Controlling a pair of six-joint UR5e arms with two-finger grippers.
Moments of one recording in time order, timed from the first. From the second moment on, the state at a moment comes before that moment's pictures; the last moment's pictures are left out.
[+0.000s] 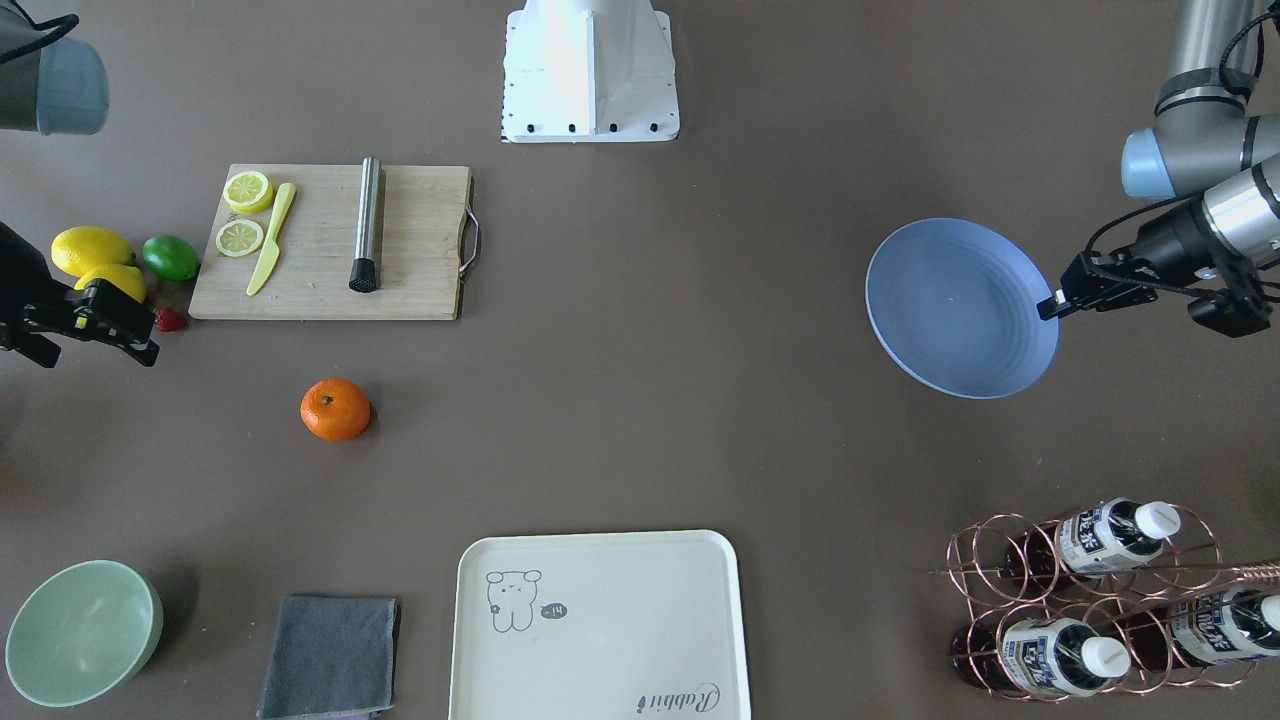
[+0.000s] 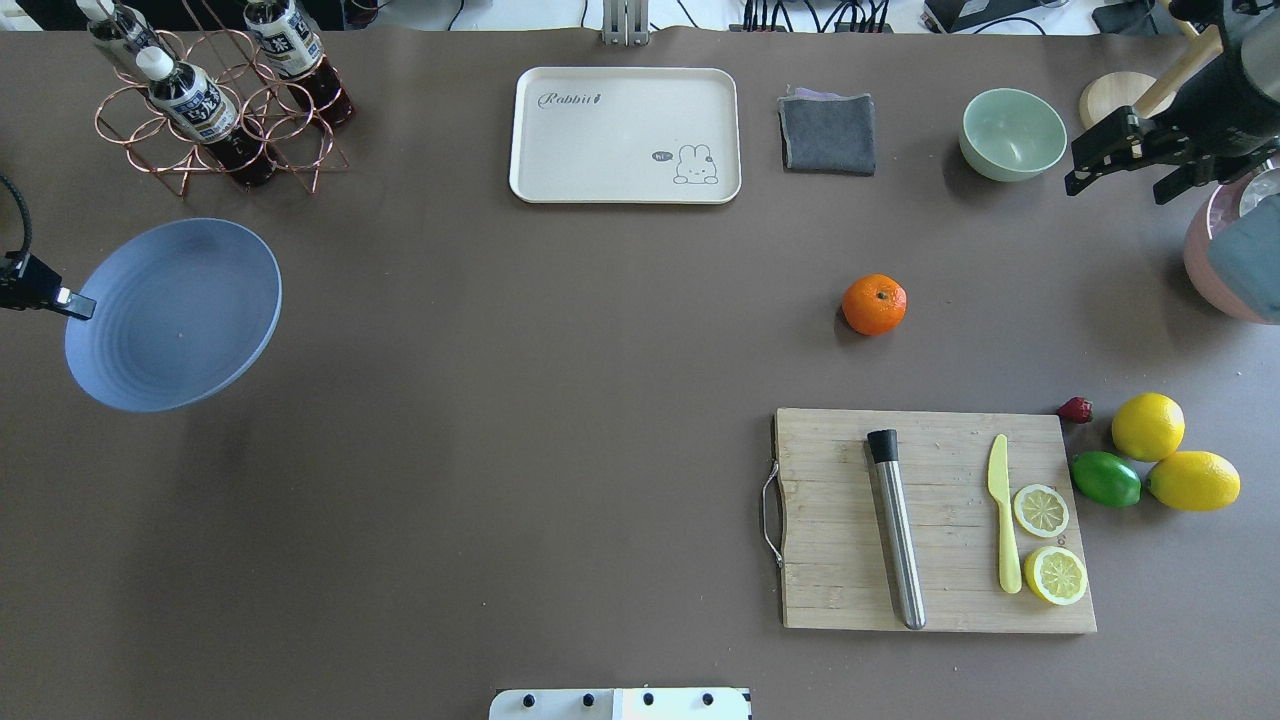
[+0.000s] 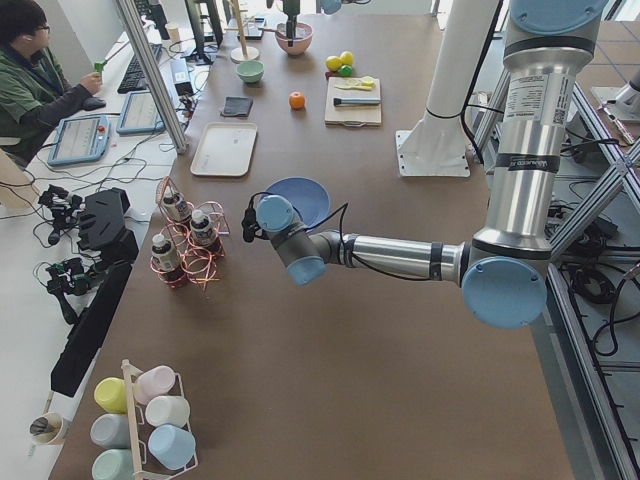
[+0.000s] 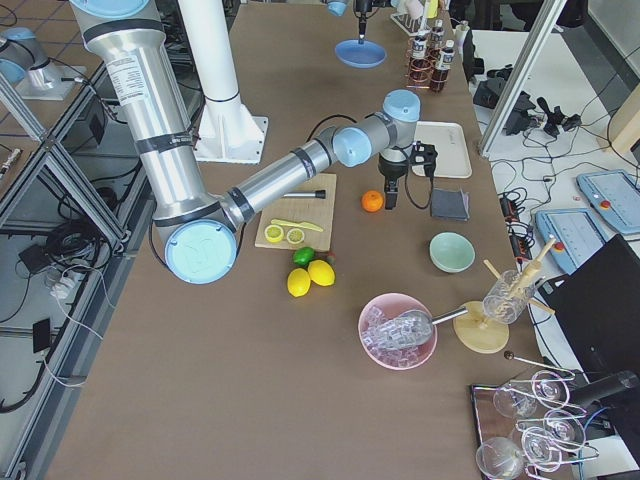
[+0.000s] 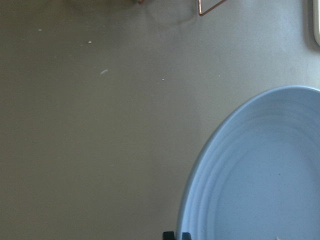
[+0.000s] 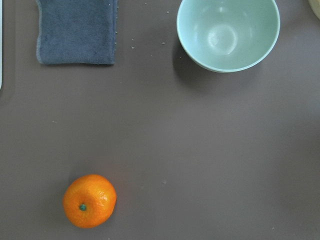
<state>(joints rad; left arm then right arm) -1.11 -1.67 -1.53 -2.50 -2.55 -1.04 1.11 -1.25 1.84 -1.63 2.25 0.72</state>
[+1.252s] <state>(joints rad) -0.52 -2.04 -1.64 -2.22 -1.87 -1.56 0.93 -1.18 1.81 -1.63 2.14 0.83</state>
